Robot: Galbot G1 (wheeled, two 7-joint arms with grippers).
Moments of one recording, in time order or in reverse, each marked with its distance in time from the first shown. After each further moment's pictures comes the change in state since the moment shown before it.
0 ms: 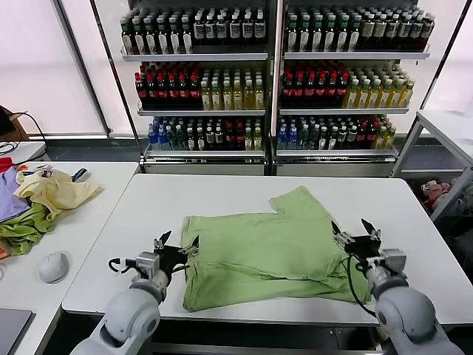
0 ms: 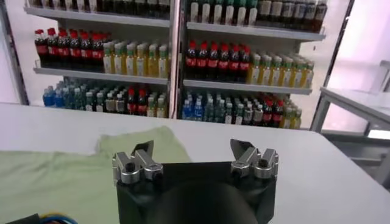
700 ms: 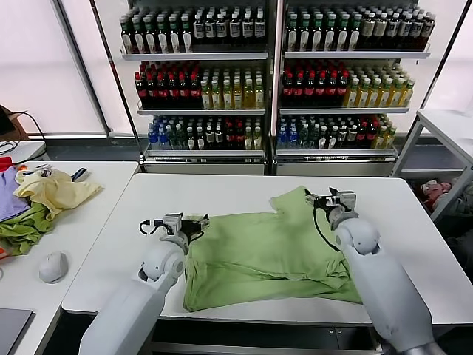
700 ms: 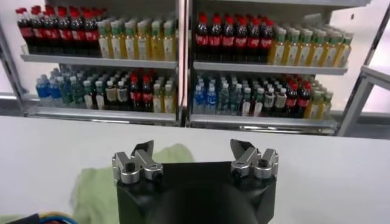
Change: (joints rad) left arm -0.336 -0.107 0.129 0.404 -0.115 0.013 -0.066; right arm 0.487 0.149 -0.198 -0.558 -0.027 -0.038 -0.029
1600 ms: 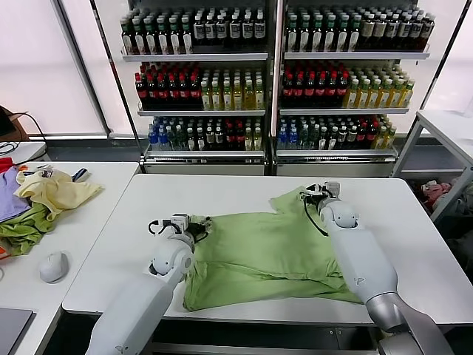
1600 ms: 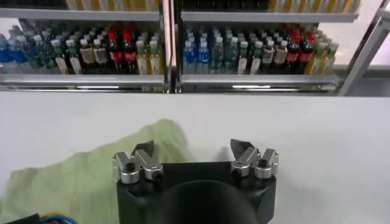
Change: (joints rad) left arm -0.042 -0.020 0.055 0.110 -0.037 -0.003 -0.019; right arm 0.168 0.121 -0.005 -0.392 -0.055 -0.011 -0.085
